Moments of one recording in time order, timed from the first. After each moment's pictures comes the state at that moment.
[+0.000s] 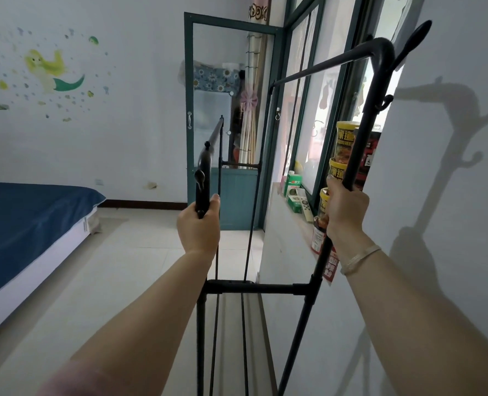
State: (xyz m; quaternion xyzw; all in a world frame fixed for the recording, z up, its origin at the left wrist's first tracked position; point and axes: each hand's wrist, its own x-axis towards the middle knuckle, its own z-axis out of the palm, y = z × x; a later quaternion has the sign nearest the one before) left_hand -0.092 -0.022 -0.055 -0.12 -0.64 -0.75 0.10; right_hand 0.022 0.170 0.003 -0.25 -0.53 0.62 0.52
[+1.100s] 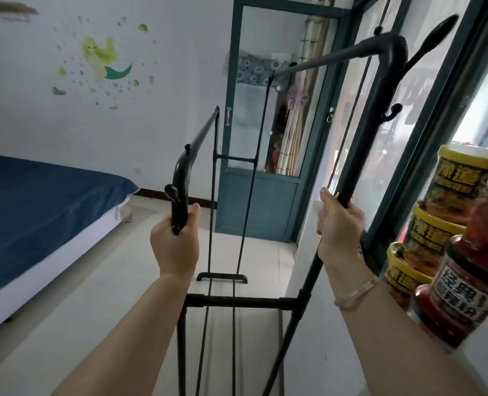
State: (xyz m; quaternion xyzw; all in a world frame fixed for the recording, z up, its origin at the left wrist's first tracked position) left_hand -0.264 0.036 -0.066 -0.05 -0.64 -0.73 0.24; right_hand -0.195 0.253 -0.013 -0.15 -0.55 0.70 0.43
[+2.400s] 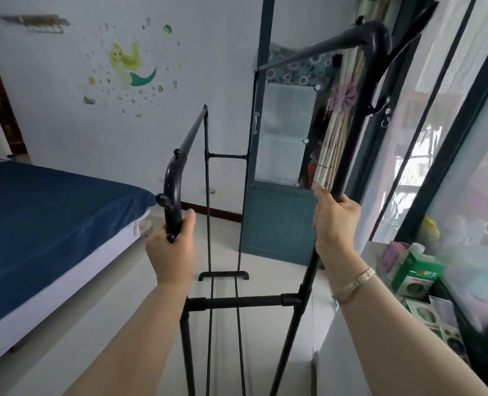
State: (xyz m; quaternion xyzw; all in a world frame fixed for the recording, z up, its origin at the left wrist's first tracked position) left_hand -0.536 0.122 -0.070 0.00 -0.65 -0.70 0.30; right_hand -0.510 0.352 -0.011 -0.13 -0.61 0.69 0.37
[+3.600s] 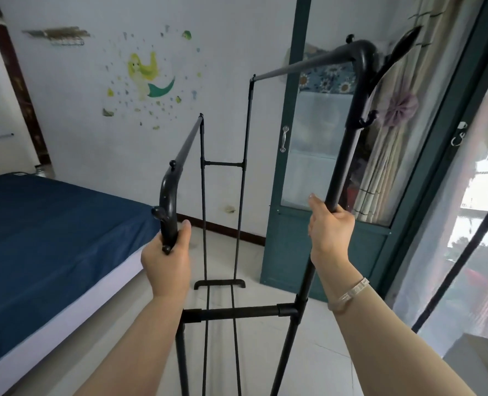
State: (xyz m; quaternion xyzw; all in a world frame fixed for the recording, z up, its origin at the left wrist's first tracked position) left_hand -0.814 0.129 -0.070 0.05 -0.63 -0.70 0.33; right_hand -0.811 0.362 -0.013 -0.11 -0.60 0.72 0.33
